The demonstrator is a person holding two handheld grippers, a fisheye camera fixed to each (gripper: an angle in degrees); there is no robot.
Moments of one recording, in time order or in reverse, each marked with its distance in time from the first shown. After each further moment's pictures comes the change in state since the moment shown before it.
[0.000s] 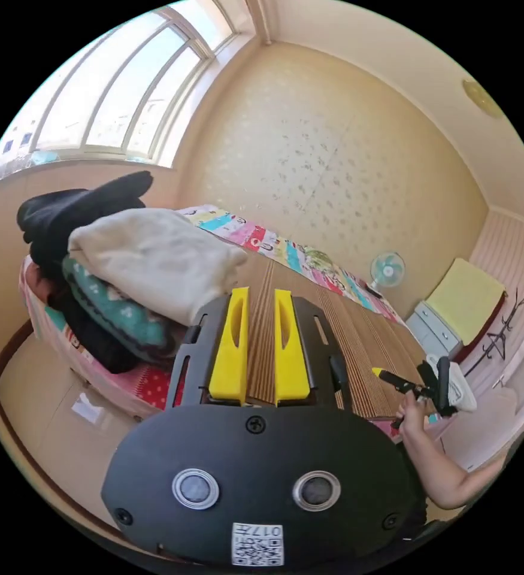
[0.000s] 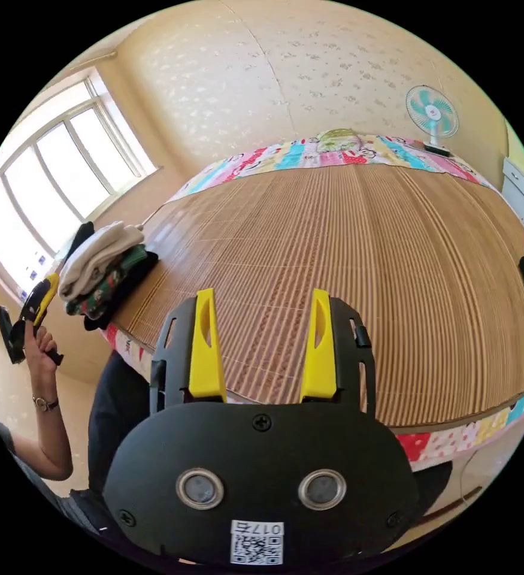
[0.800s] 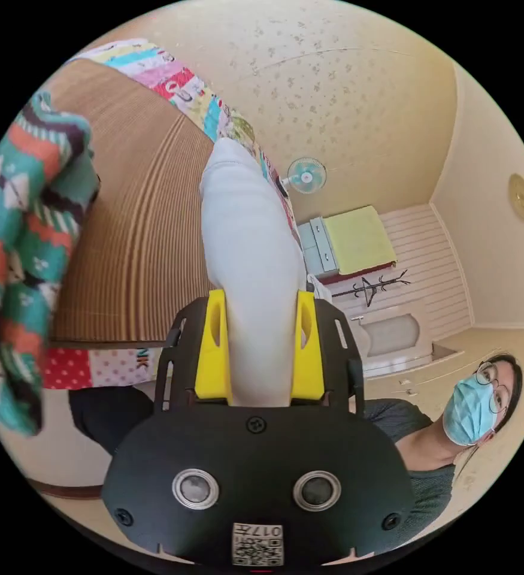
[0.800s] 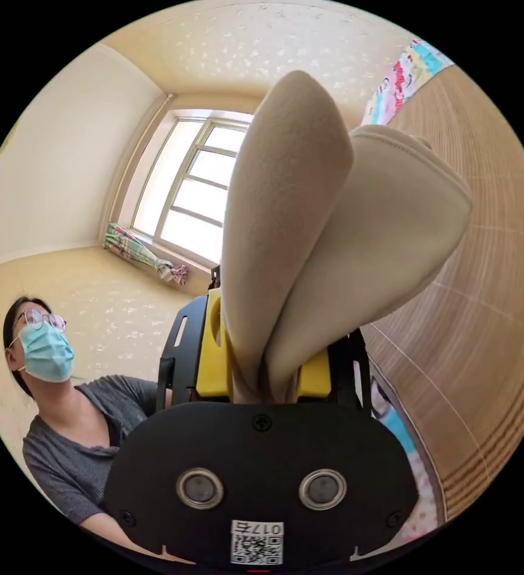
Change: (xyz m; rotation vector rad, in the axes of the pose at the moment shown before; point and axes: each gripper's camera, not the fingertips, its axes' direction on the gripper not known) left arm -0.140 -0.162 0.083 -0.544 0.583 -0.202; right arm -0.156 -0.080 0.087 -0.158 -1.420 0.012
